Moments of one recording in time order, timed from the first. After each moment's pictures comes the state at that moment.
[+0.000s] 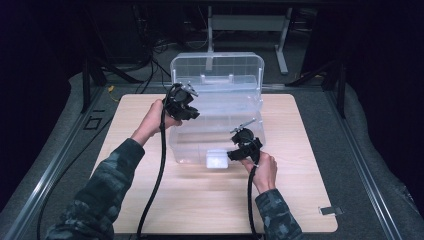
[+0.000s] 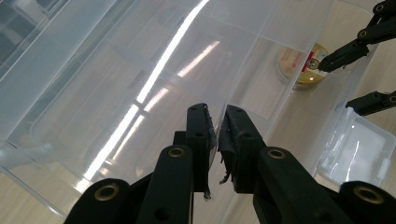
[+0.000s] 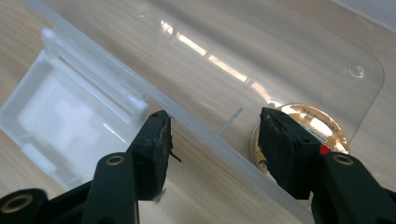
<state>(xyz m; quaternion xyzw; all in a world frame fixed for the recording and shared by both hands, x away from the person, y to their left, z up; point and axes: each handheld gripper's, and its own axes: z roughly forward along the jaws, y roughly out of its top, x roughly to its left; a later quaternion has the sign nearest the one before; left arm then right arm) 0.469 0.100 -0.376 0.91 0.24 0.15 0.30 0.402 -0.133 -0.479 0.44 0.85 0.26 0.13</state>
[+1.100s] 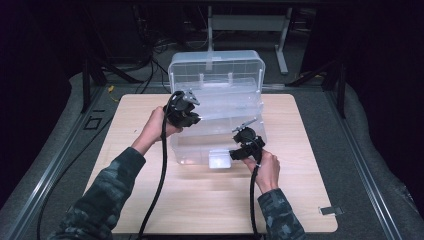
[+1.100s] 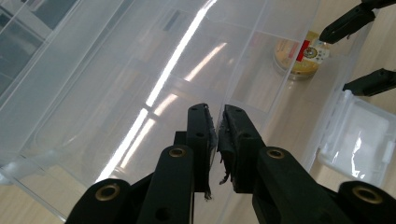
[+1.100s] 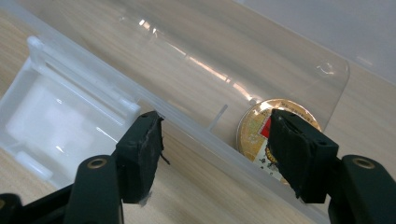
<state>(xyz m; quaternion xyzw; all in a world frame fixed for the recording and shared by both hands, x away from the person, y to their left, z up) 0.446 0.095 -0.386 0.91 0.22 0.19 0.30 0.399 -0.137 -0.472 0.44 0.85 0.24 0.17</state>
